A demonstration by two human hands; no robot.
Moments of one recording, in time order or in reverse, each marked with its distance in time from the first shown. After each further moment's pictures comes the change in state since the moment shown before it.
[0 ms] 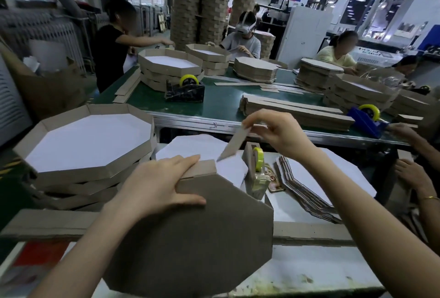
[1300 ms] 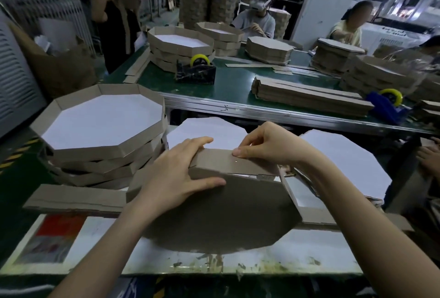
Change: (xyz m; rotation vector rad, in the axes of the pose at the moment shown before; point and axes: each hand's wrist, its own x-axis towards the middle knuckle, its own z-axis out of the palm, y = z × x) left_hand -0.018 0.014 0.019 -0.355 0.167 -0.091; right_hand -0.010 -0.039 0.037 0.275 -0.491 0.379
